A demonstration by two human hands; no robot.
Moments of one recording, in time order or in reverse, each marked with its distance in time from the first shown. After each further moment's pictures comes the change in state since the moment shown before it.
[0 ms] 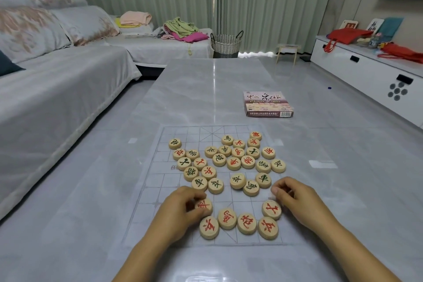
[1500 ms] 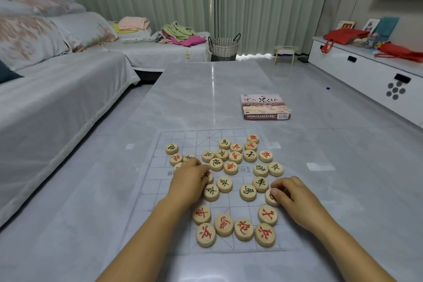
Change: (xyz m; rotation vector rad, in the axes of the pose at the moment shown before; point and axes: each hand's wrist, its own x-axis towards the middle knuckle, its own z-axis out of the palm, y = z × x) left_hand 0.079 0.015 0.009 0.468 0.027 0.087; right_hand 0.013 0.008 0.001 -0.121 0.009 -0.020
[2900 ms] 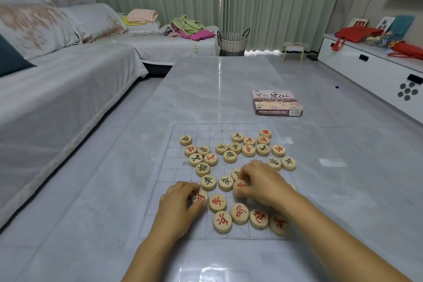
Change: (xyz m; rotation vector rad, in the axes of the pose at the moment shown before) left_hand -0.088 -0.034 -0.004 -0.350 0.063 -0.114; right_hand 0.018 -0.092 0.026 -0.260 -0.187 -0.187
